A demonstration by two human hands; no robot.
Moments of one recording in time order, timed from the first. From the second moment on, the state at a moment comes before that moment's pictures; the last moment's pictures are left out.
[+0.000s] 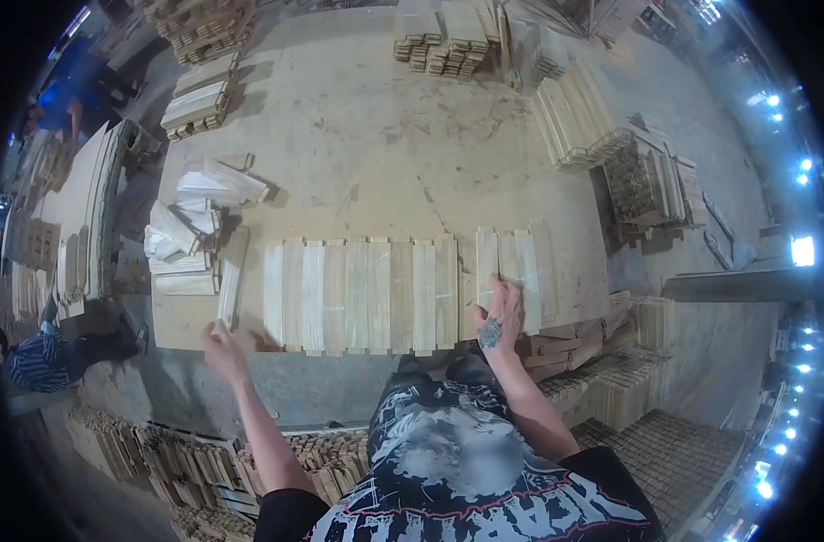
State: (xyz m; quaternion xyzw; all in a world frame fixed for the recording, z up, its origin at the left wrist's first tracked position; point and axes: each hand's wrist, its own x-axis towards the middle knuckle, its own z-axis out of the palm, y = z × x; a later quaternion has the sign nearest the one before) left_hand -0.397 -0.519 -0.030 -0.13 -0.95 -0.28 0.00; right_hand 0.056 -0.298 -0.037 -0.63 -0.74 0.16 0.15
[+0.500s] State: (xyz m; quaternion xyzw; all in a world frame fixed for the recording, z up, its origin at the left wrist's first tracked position) left_hand -0.208 -0.430 -0.016 -0.25 -0.77 -0.47 -0.35; right_hand -0.034 -0.353 0.028 -0.37 -0.67 0.62 0.18
